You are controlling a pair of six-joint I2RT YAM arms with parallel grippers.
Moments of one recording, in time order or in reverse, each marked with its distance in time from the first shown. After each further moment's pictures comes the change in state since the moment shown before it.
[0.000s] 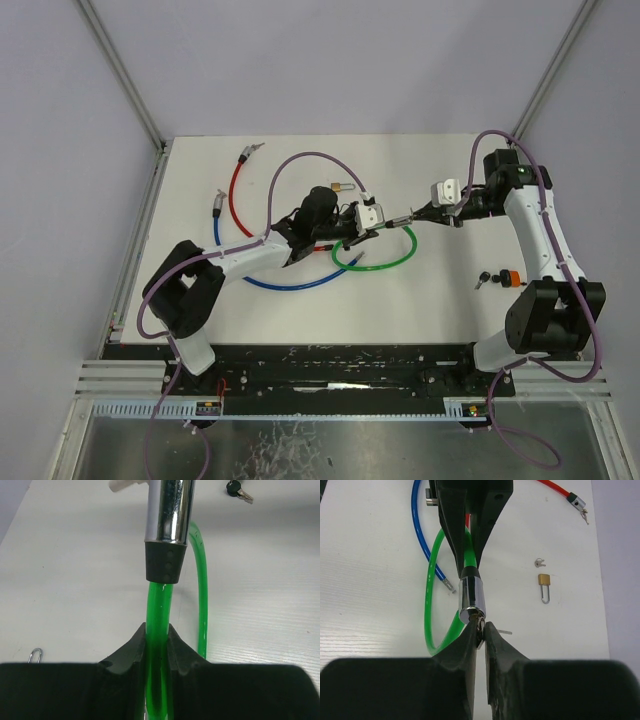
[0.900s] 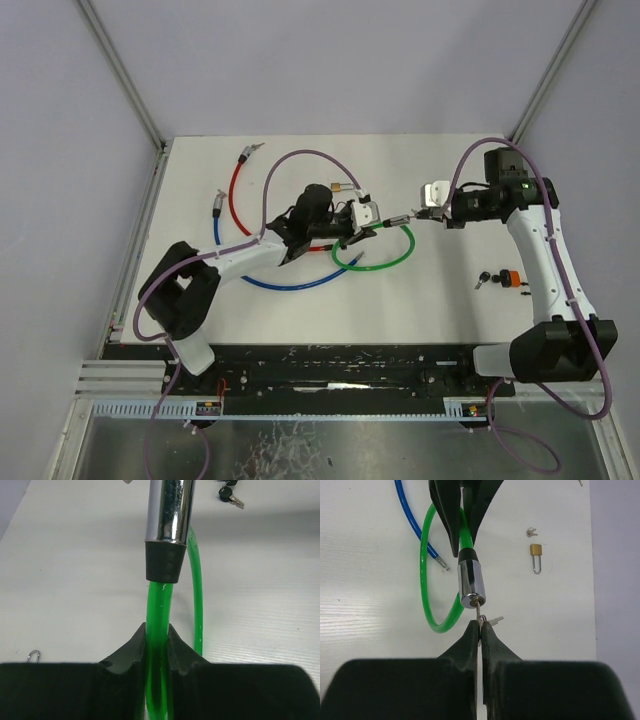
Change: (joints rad) left arm 0.020 -0.023 -0.009 -0.002 0.050 -0.011; right arm 0.063 -0.158 -0.023 0.160 0.208 0.289
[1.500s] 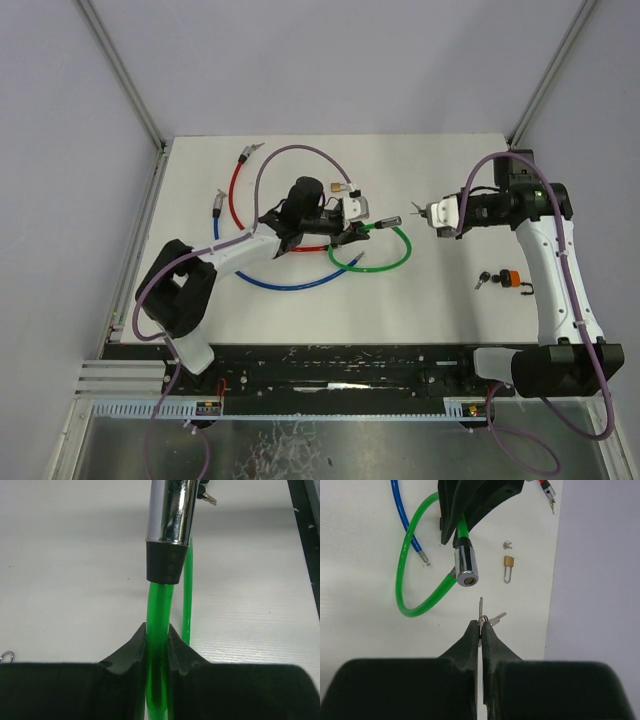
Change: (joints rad) left arm 0.065 -0.008 0.005 -0.073 0.167 -0.016; right arm -0.002 -0.071 0.036 -0.084 -0.008 -0.248
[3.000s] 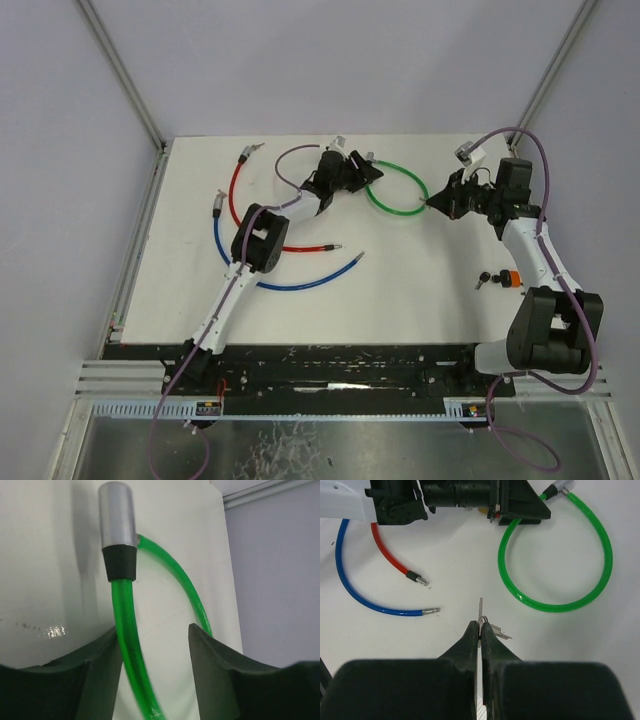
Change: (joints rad) left arm 0.189 1.067 1.104 0.107 -0.441 -1.398; right arm -0.141 0.113 -0.390 0.970 0.078 1.553
